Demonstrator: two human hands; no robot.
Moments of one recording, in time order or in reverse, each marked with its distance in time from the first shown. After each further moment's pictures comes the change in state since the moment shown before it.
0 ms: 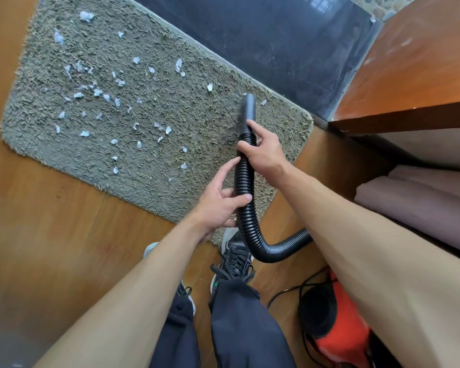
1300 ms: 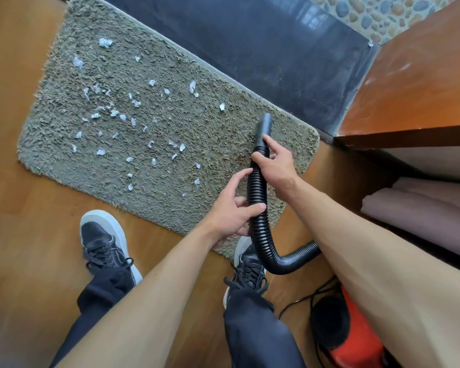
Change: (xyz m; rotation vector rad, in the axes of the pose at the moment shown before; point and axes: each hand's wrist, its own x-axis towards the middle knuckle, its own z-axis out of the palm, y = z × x) left_hand 0.000 0.016 -0.027 -0.005 -0.089 0.017; right_hand -0.011 -0.022 0.015 0.139 0.128 0.088
